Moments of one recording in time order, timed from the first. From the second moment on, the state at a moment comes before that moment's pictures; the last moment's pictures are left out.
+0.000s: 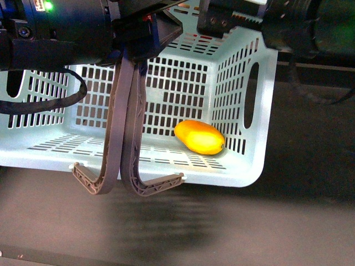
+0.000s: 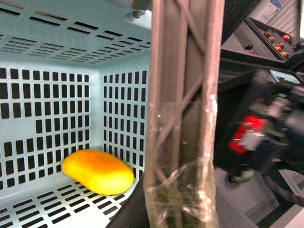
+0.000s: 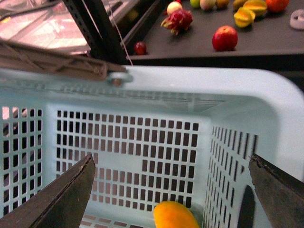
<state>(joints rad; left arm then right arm) -0.41 1.65 0.69 0.74 0.26 -0.32 0.40 1.78 0.82 0.69 0.05 0.31</state>
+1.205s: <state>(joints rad) -0.41 1.65 0.69 0.74 0.27 -0.32 0.36 0.87 0.22 0.56 0.33 0.35</state>
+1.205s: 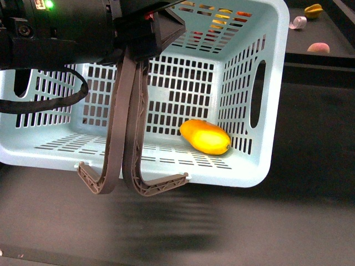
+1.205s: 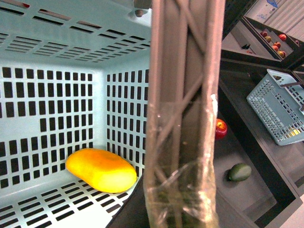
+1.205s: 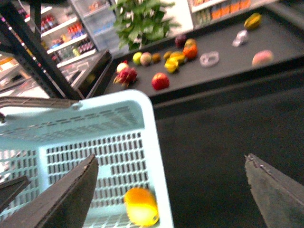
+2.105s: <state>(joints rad) -0.41 1.65 0.69 0.74 0.27 -0.32 0.00 0.37 0.00 0.38 0.00 0.00</state>
